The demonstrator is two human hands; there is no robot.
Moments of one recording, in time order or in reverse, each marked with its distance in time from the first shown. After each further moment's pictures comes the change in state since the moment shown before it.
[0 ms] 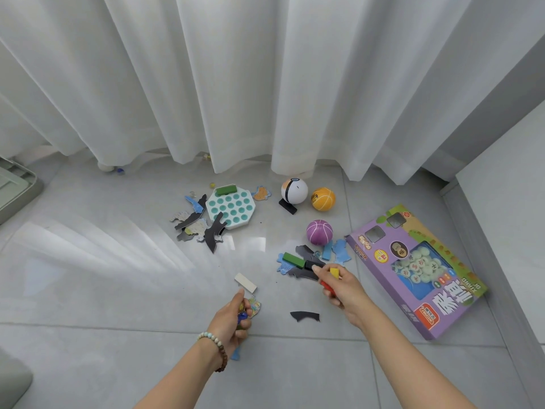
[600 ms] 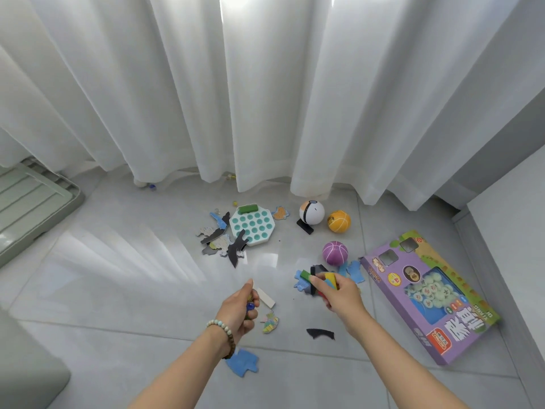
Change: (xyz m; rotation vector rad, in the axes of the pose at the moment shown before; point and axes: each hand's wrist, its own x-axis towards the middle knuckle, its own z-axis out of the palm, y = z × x) left_hand -0.034 0.055 -0.004 0.107 -0.019 0.126; right_hand -0.025 -0.029 0.046 -0.190 0.054 -0.203
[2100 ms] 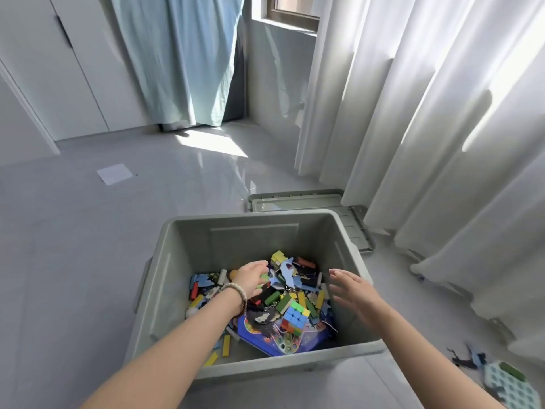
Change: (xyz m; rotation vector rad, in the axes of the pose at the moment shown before) left_hand -0.321 0.057 -0.490 -0.351 0.578 0.370; right_hand -0.312 -0.192 0.462 -0.384 -0.858 -0.158
